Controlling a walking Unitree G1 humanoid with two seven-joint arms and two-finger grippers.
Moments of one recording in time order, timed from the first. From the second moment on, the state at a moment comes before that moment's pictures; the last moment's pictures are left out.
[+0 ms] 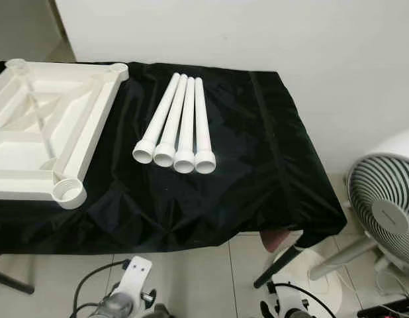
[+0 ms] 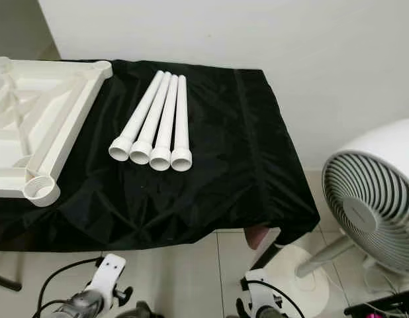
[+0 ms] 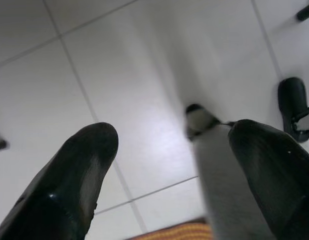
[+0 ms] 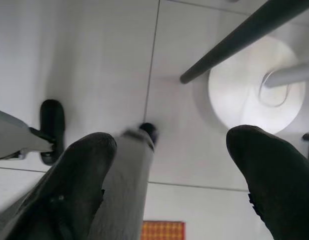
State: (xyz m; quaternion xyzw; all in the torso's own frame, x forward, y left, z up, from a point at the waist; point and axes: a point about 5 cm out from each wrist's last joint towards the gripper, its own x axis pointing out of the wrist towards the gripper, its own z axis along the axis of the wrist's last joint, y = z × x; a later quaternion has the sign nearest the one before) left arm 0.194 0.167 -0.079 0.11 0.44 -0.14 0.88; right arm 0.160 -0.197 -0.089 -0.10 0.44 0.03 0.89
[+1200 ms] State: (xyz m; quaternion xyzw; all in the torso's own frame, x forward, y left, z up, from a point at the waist) left arm 0.187 0.175 -0.082 0.14 0.44 -0.10 0.88; right arm 0.159 -0.193 -0.091 -0.12 0.44 0.05 0.89
